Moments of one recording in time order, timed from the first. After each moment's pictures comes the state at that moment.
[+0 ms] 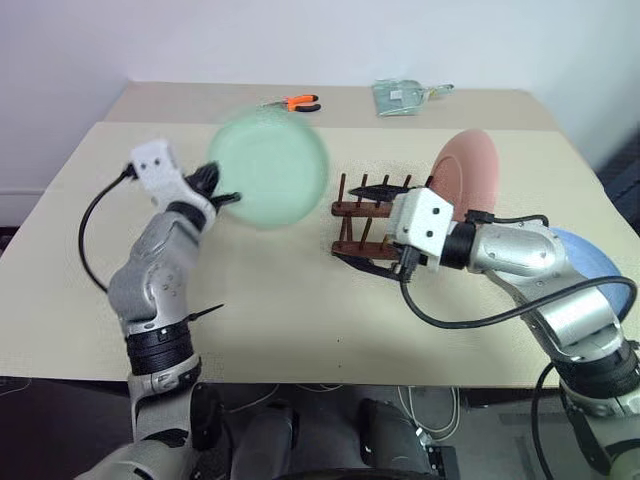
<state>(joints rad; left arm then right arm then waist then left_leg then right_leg) -0.62 0.13 0.32 -0.24 -0.45 0.74 -0.07 -0.56 -0.74 0.28 -0.47 0.14 0.34 0.71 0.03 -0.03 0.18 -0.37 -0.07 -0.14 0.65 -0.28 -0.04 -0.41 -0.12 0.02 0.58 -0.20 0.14</state>
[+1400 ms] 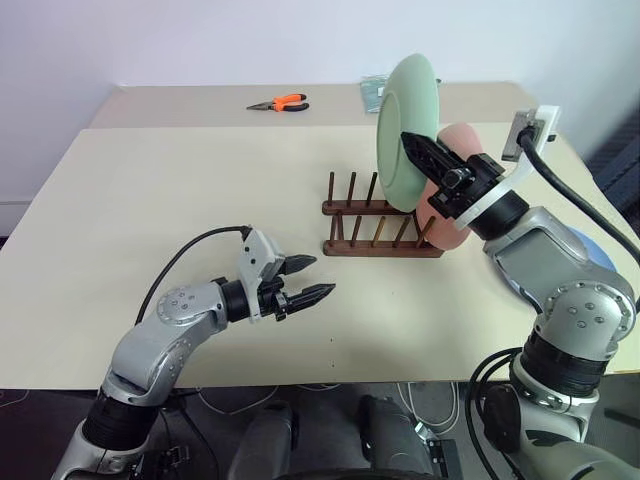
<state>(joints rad) -0.21 0.50 -0.14 -0.45 -0.53 0.59 -0.69 -0.54 -0.31 -0.37 -0.50 1.09 0.97 0.06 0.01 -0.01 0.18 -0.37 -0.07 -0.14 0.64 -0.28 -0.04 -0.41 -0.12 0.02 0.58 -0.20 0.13</state>
